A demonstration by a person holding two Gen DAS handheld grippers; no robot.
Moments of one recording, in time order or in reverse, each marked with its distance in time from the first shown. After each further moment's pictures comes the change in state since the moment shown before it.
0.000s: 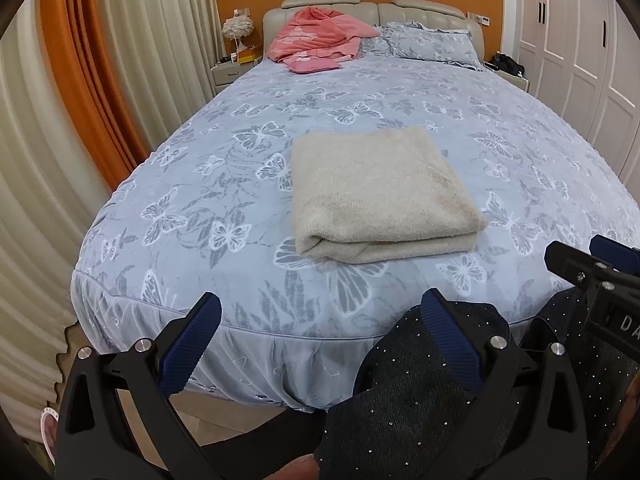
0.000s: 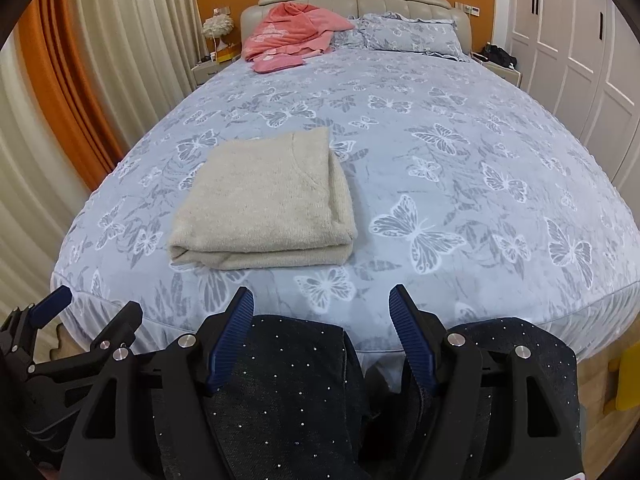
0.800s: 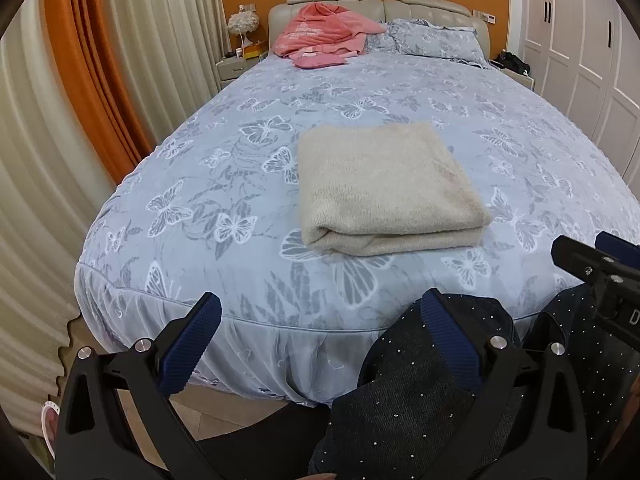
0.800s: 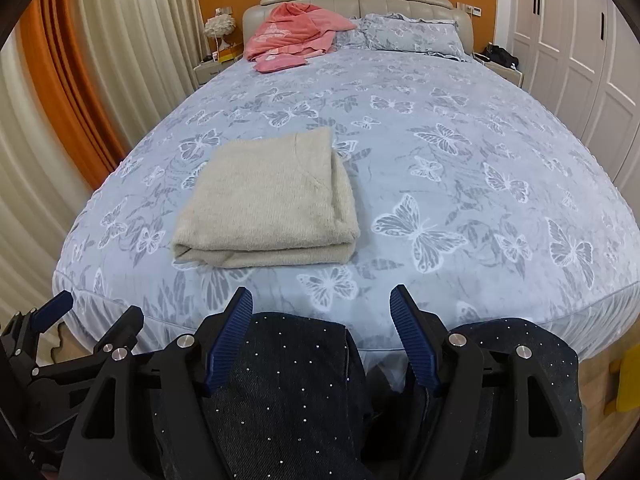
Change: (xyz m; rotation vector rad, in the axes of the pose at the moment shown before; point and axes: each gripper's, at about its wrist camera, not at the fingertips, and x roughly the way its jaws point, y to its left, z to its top) left arm 0.001 0.009 -0.005 -0.011 0.023 0.010; right arm -0.005 0.006 -0.001 0.000 -0.003 0.000
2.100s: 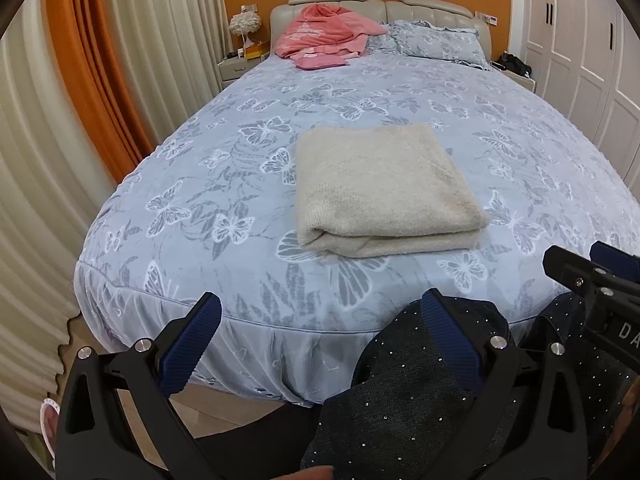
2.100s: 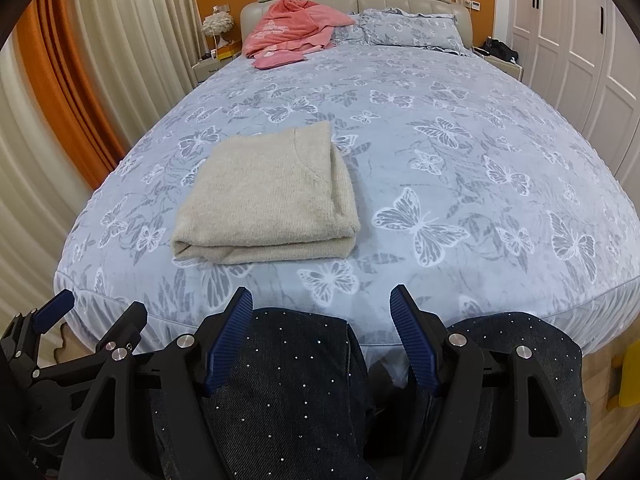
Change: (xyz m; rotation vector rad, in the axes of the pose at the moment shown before) left arm -0.001 -0.008 0.003 0.003 -0.008 0.006; right arm 0.004 -0.001 -0.006 0.005 0.015 0.008
